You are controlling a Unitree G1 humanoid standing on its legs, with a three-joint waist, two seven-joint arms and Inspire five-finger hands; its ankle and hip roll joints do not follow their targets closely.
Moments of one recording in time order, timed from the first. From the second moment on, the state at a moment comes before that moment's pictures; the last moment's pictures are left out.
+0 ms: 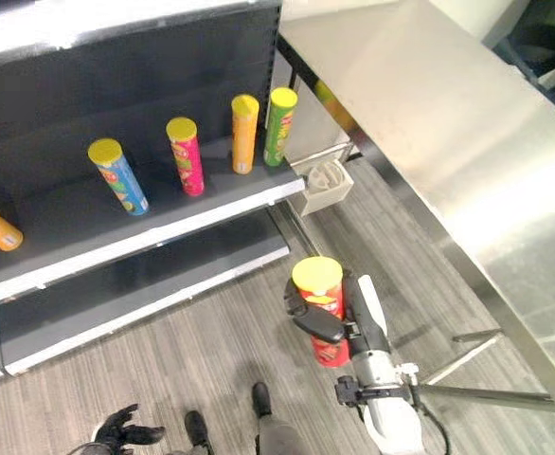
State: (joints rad) left arm 0.04 0.15 -0.08 1.11 -0.14 -0.08 0.13; right arm 0.37 -0.44 0.06 -0.30 -0.02 -0.18 -0.12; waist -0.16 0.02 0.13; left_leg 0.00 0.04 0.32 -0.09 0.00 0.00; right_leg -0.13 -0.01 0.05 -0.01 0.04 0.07
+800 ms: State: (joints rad) left arm 0.03 0.10 0.04 1.14 -0.31 -0.10 0.15; right arm 0.42 -0.46 0.01 -0.26 -0.04 -0.17 -0.12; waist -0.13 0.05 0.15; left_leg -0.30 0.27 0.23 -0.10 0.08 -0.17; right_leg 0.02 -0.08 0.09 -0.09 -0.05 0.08
